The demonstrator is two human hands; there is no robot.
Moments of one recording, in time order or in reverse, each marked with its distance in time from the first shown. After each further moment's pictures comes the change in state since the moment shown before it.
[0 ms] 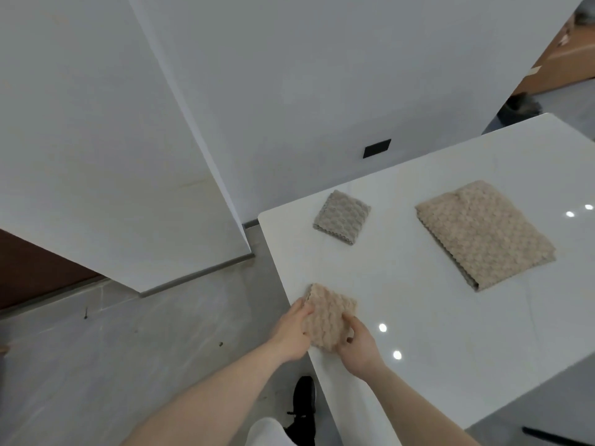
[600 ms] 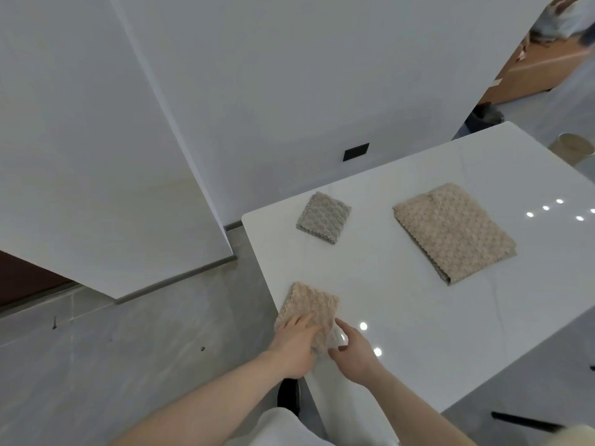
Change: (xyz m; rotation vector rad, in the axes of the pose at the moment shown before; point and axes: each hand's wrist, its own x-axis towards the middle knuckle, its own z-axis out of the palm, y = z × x) left_hand -0.021 0.028 0.021 0.435 -0.130 0.178; right_hand -0.028 0.012 -0.021 -0.160 -0.047 0.061
